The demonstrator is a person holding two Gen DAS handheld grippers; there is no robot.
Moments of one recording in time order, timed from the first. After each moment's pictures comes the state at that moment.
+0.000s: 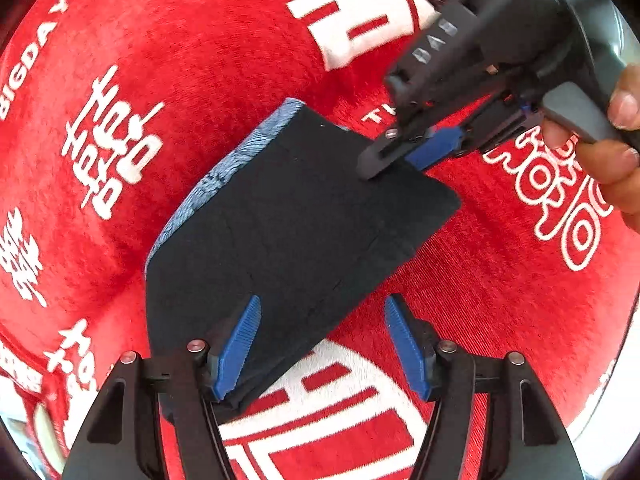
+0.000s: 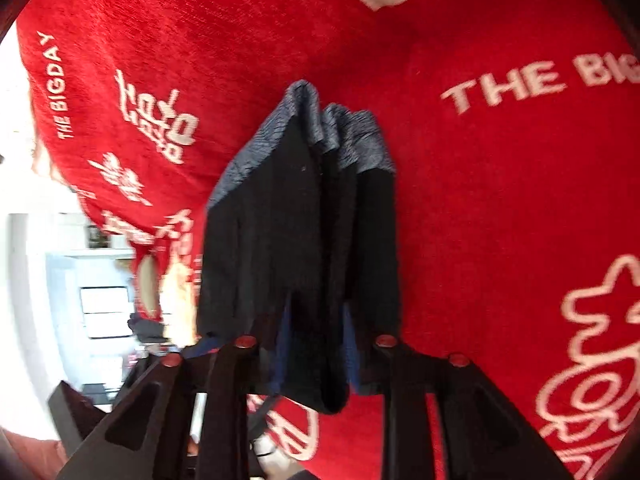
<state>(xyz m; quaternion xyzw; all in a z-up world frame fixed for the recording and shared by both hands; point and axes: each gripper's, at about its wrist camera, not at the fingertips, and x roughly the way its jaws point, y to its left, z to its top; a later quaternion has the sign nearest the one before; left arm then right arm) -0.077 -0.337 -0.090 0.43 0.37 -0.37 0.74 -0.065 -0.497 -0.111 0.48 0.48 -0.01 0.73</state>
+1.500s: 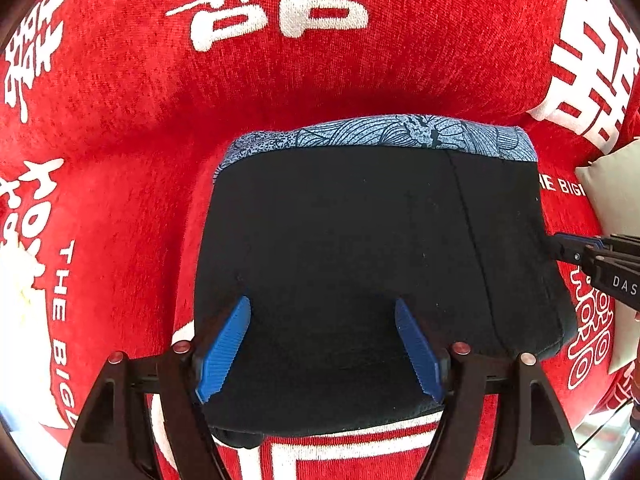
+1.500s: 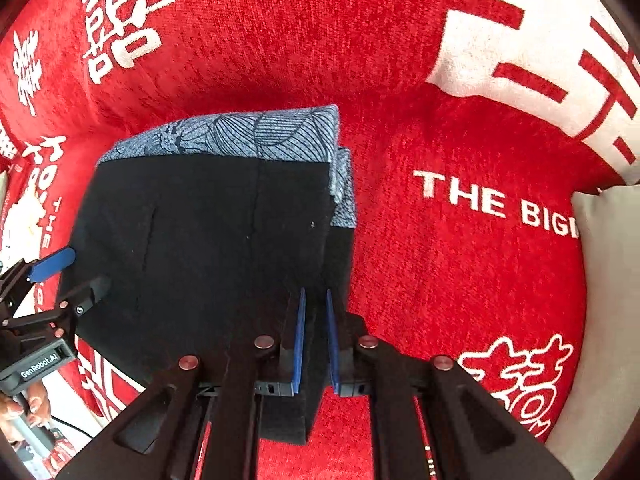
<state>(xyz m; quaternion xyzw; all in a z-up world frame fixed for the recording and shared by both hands) 0.061 -0.282 -0.100 0.21 0.55 -0.26 0.77 0.009 -0.423 -0.094 0.18 0.61 -0.15 0.76</state>
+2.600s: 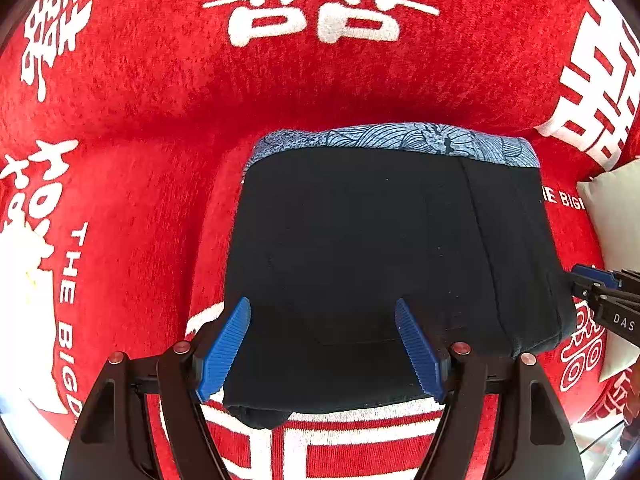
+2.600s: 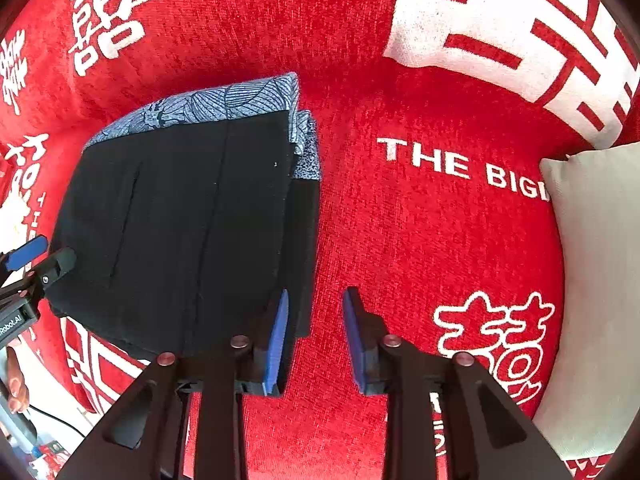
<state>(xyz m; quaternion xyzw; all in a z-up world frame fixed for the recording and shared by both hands) 0.067 -0.253 -0.084 0.19 0.56 -0.24 0.77 -0.027 -0.436 -0.093 0.17 0.62 -0.19 0.74</state>
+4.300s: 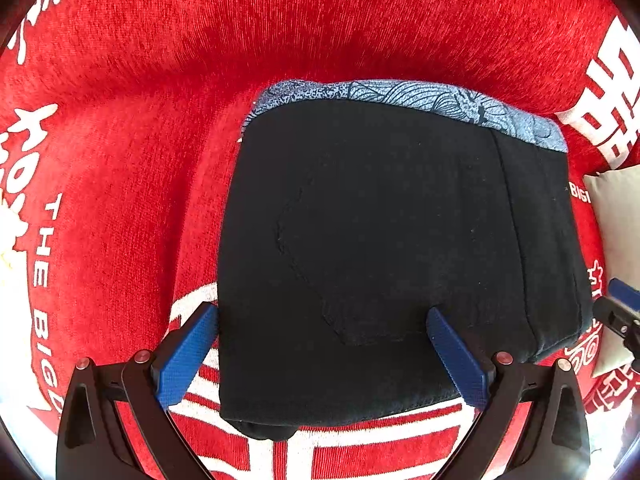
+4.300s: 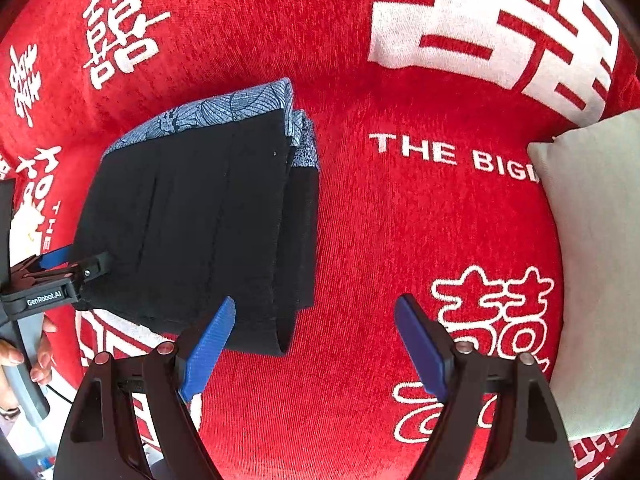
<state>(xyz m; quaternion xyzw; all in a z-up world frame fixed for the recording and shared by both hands) 0.099 -0.237 -0.135 0.17 0.61 -0.25 0.73 -0.060 -0.430 -0.072 0.20 0.59 -0.20 0.76</state>
